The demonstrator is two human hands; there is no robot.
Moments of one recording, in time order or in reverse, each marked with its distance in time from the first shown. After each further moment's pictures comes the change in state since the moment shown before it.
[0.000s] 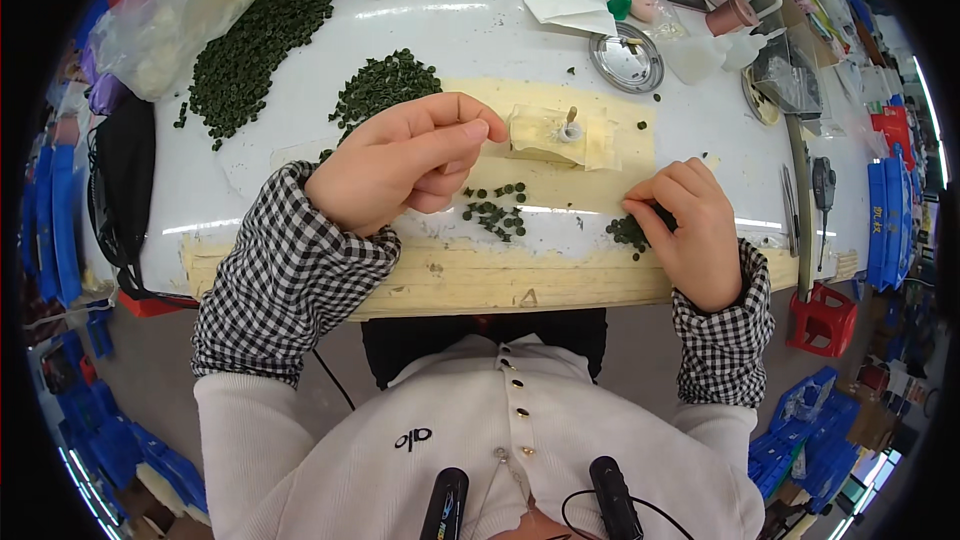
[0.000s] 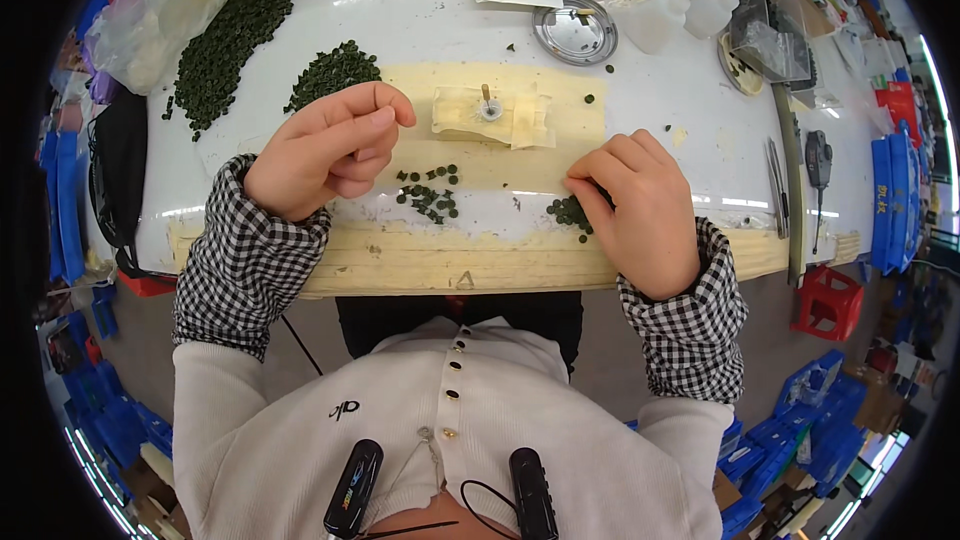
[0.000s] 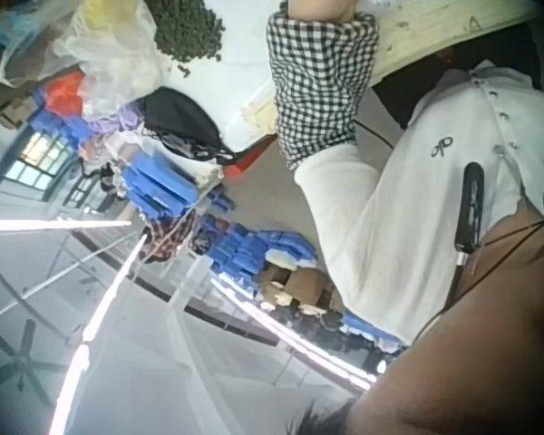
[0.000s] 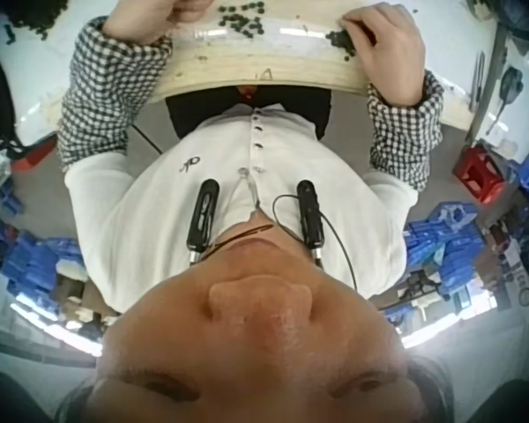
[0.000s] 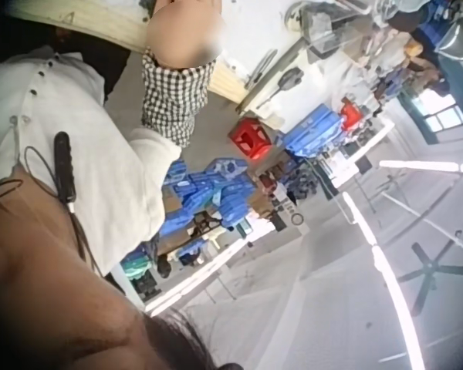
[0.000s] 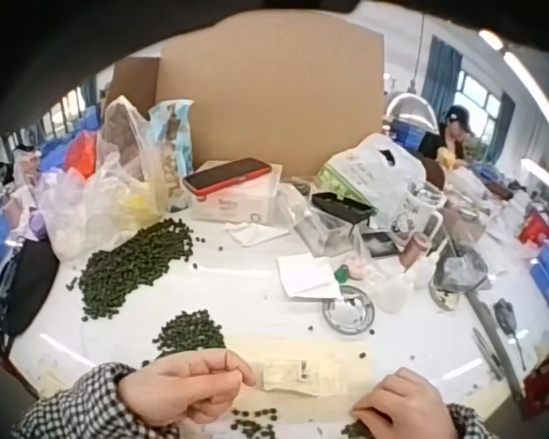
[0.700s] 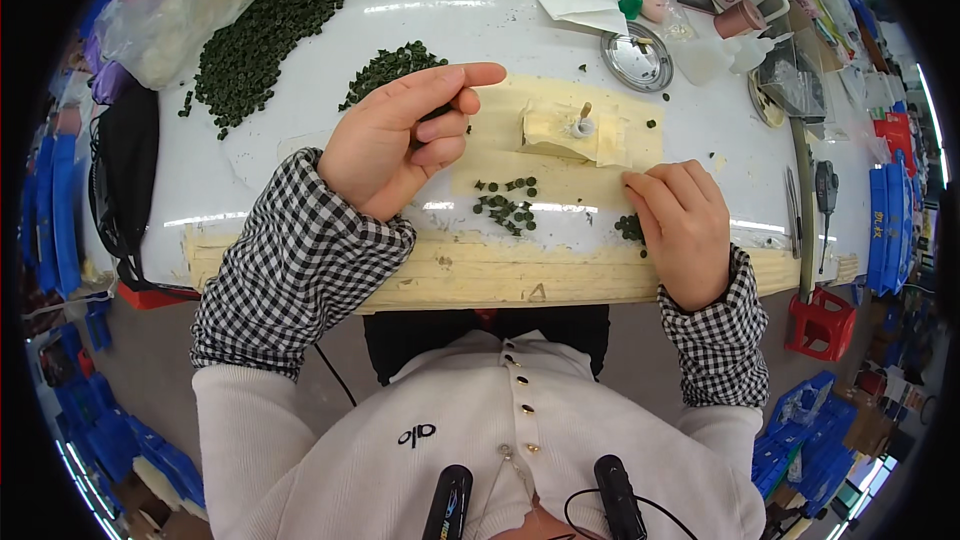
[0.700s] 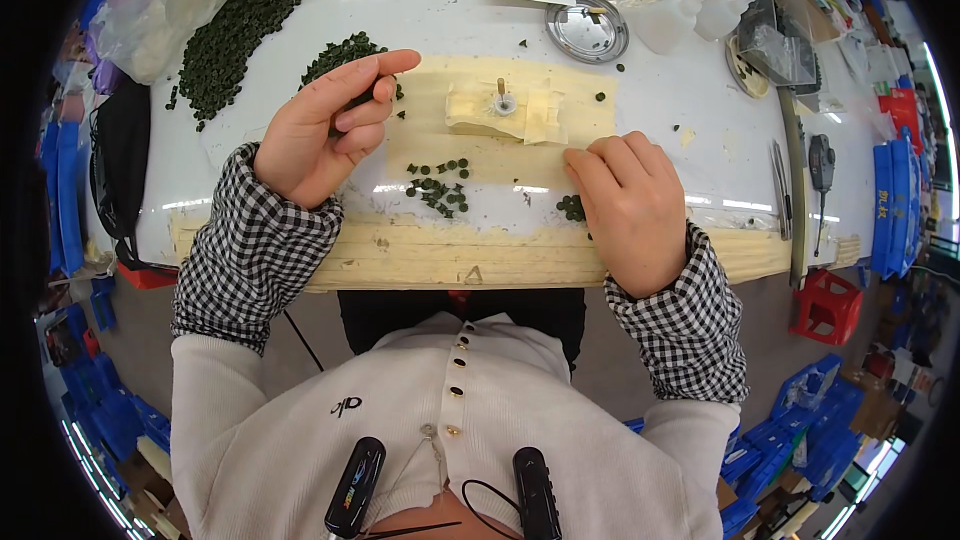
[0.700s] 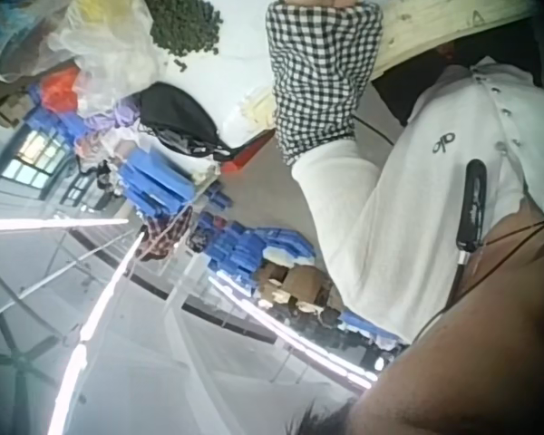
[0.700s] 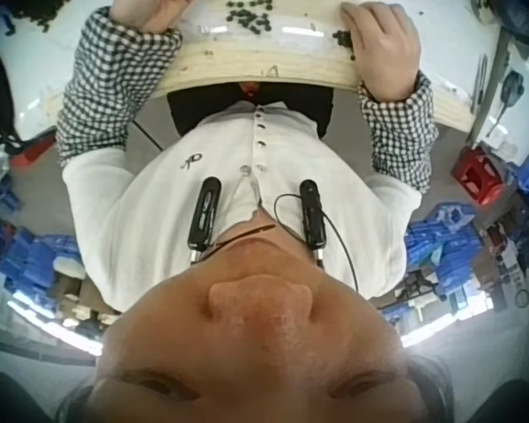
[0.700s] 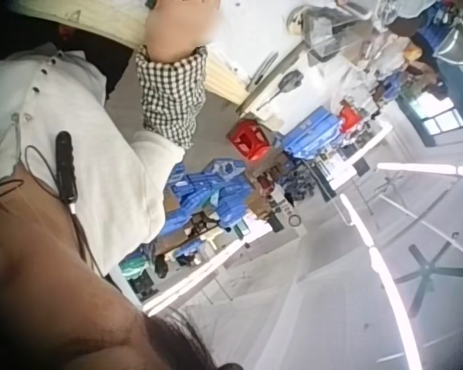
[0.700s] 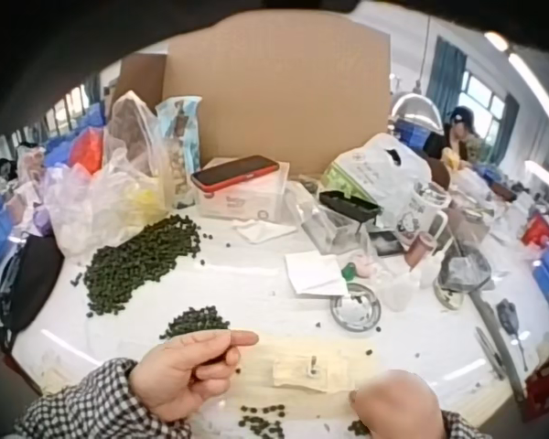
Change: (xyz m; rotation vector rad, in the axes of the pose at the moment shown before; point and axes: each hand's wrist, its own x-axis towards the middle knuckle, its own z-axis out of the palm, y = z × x) left_hand 0.006 -0.012 -0.009 -0.401 0.159 0.158; right_hand -0.002 -0.003 0.019 -0.214 0.134 -0.178
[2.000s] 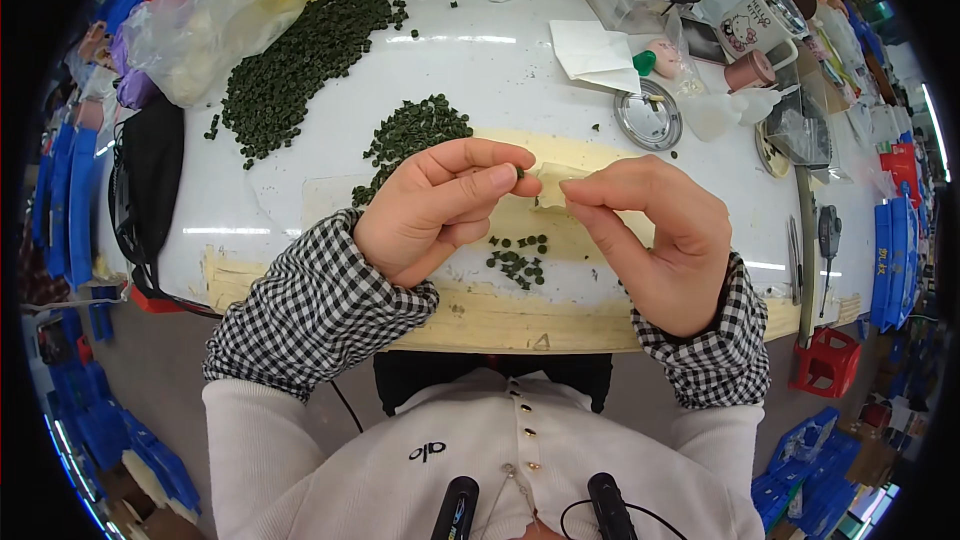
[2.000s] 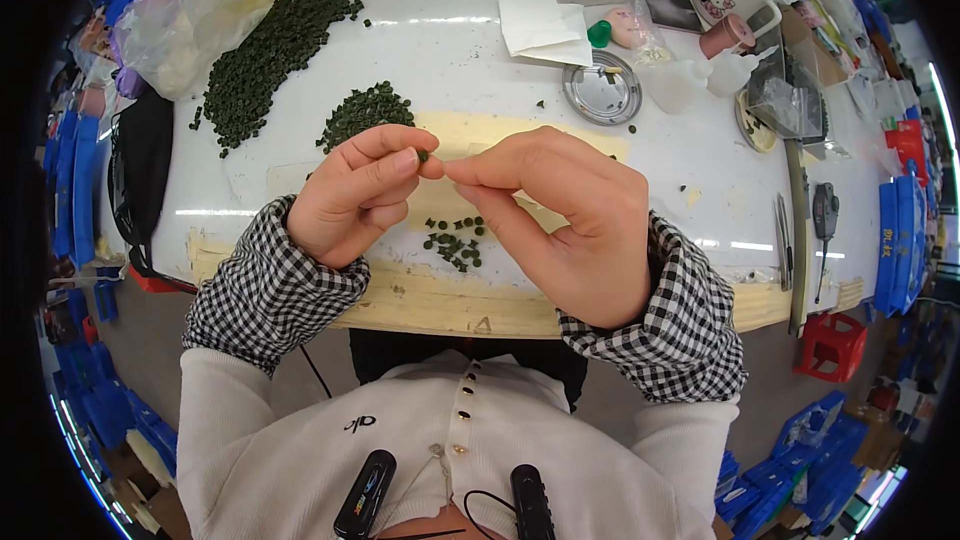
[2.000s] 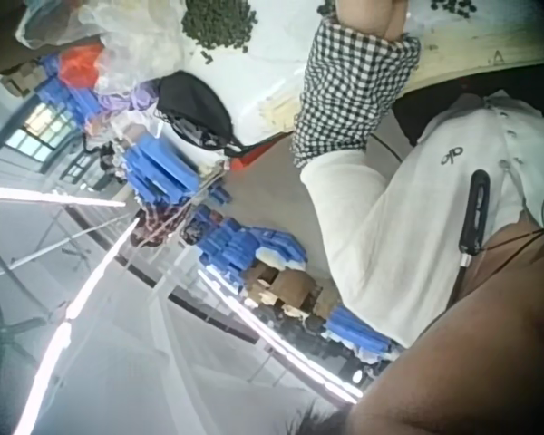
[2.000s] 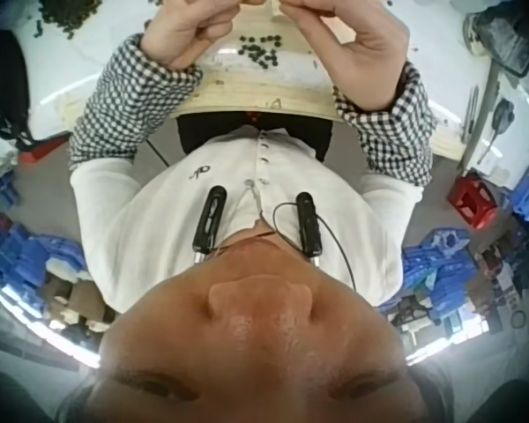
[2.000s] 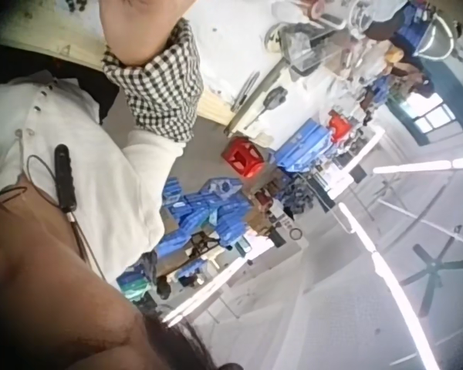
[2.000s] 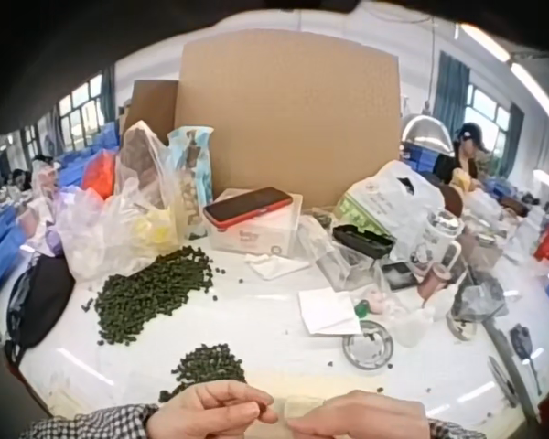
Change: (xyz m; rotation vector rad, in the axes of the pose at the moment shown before) left_hand -0.008 -0.008 0.002 -0.042 -0.140 0.002; right_hand 0.080 -0.030 -0.023 0.819 0.062 -0.035
